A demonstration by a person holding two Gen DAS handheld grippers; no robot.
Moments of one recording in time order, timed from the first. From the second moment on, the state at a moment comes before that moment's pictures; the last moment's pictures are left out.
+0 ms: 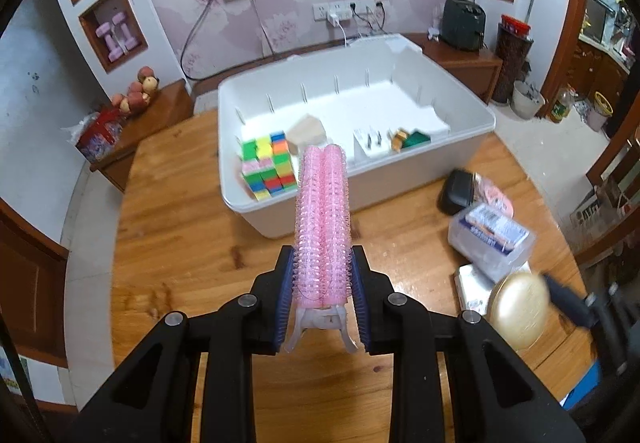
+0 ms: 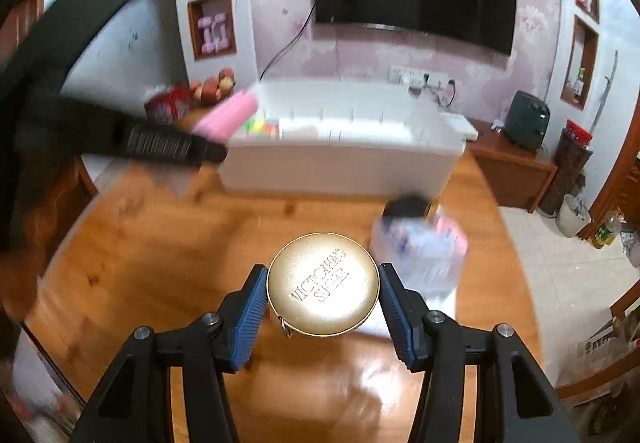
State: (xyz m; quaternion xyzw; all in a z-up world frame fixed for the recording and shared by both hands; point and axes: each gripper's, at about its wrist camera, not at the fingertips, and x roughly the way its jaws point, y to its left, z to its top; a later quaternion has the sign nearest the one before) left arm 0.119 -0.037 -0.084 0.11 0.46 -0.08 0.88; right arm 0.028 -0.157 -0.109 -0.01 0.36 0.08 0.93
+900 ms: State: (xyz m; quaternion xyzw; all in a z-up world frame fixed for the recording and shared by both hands) left arm 0.236 -0.026 -0.051 0.06 0.45 -0.03 0.89; right arm 0.236 -0.173 0.009 -0.01 0.35 0.00 0.94
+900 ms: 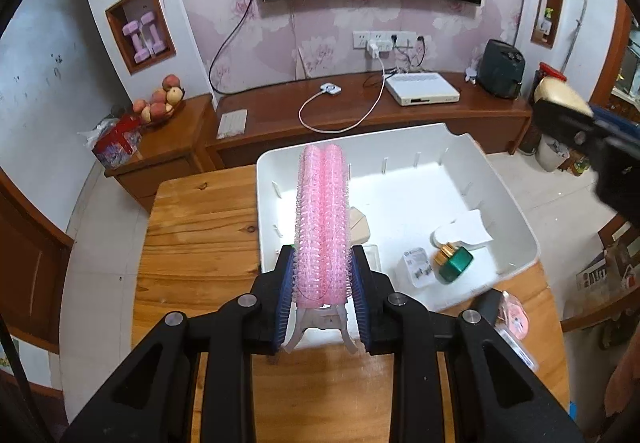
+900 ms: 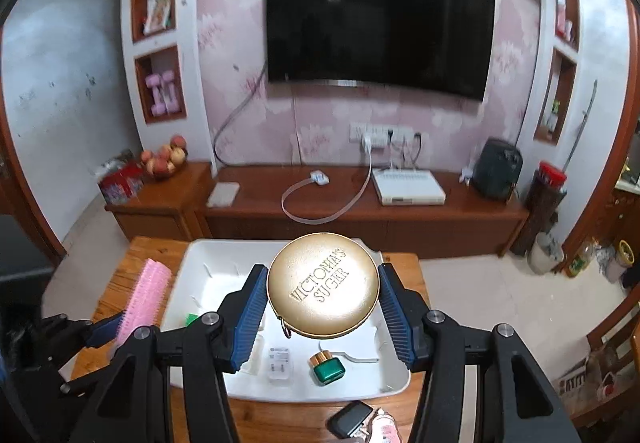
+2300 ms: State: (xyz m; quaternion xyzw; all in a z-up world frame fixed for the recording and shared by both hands) left arm 0.312 -0.053 -0.160 0.04 0.54 -0.06 0.84; right arm 0.306 -0.191 -0.158 0.03 0.55 0.00 0.83
